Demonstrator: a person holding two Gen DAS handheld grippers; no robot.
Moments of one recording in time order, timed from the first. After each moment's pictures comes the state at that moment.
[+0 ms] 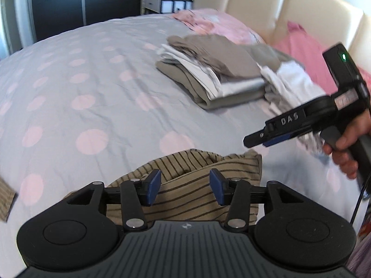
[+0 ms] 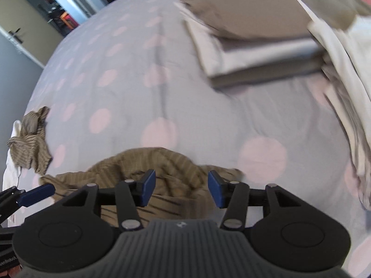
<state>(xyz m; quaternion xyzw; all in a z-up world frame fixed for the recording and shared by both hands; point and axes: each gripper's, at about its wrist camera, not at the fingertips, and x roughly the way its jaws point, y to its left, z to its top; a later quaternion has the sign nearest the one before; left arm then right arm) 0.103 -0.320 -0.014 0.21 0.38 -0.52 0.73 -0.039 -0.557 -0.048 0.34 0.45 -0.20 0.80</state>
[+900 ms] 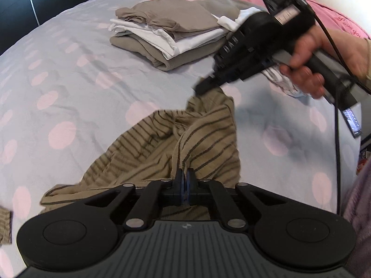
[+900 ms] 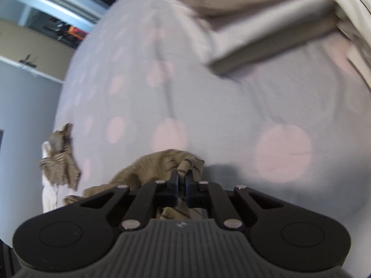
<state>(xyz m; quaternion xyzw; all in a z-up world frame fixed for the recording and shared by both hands) 0.073 -0.310 -0.020 0.31 0.39 -0.57 0.65 -0.025 -0.583 -0.063 0.45 0.41 -0.11 0.79</state>
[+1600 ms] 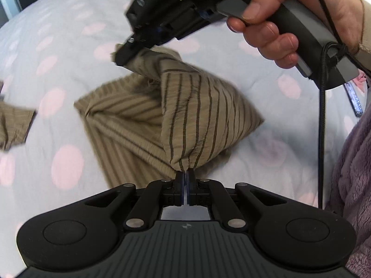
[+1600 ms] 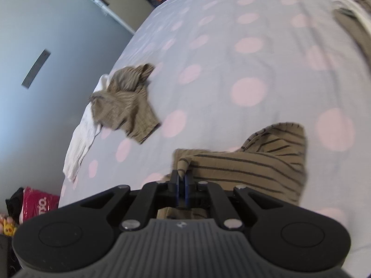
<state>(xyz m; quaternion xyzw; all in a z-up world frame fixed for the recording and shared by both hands) 0.092 -0.183 -0.039 0.30 0.48 -0.50 0.66 0.093 -0.385 -0.030 0.33 0.43 0.05 0.84</state>
